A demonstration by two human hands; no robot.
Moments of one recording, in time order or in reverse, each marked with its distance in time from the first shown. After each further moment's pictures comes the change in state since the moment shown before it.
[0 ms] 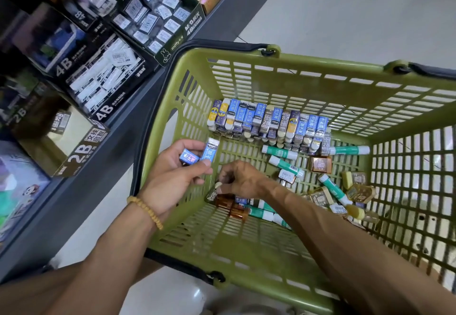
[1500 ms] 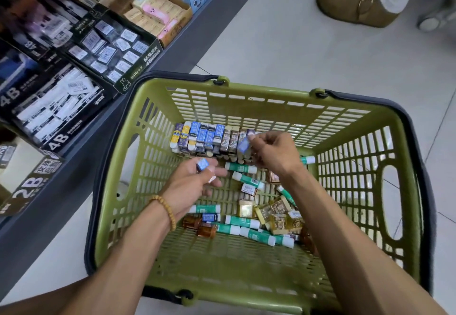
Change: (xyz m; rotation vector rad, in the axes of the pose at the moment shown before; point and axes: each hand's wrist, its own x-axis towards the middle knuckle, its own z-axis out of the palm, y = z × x) left_hand 0.019 0.007 0.065 0.001 -0.203 -0.181; right_hand -0.110 -0.045 -0.111 0.529 0.743 0.160
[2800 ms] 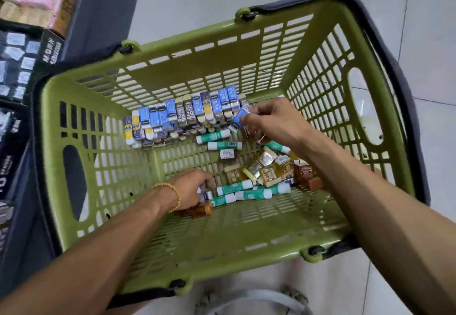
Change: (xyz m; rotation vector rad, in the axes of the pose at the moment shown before) left_hand 0.071 -0.064 0.000 1.673 -0.611 0.236; right_hand -0.026 0.056 -0.053 0.023 0.005 0.044
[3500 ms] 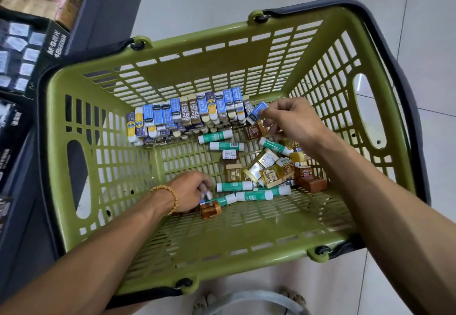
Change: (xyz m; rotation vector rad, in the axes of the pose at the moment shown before) left_hand -0.009 0.000 0.003 -0.242 0.015 -0.041; right_hand -0.002 0.003 -0.010 0.092 0.133 0.044
